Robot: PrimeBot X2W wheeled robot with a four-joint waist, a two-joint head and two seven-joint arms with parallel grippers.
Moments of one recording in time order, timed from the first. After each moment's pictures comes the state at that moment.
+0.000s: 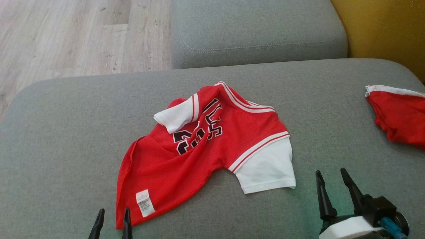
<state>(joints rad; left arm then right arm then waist) 0.26 0.06 -0.06 0.20 -0.18 -0.09 -0.25 0.11 -0.04 0.05 0.29 0.10 0.12 -0.25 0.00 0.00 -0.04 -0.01</state>
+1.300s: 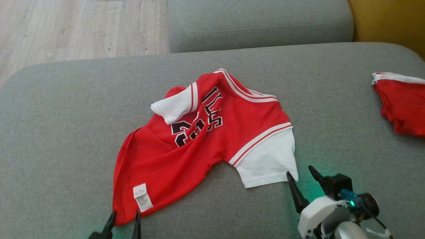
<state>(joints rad) 0.10 0.06 -0.10 0.51 -0.11 -0.04 -0.21 -0.06 -0.05 0.16 0.51 0.03 0.12 -0.08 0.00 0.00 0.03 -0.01</state>
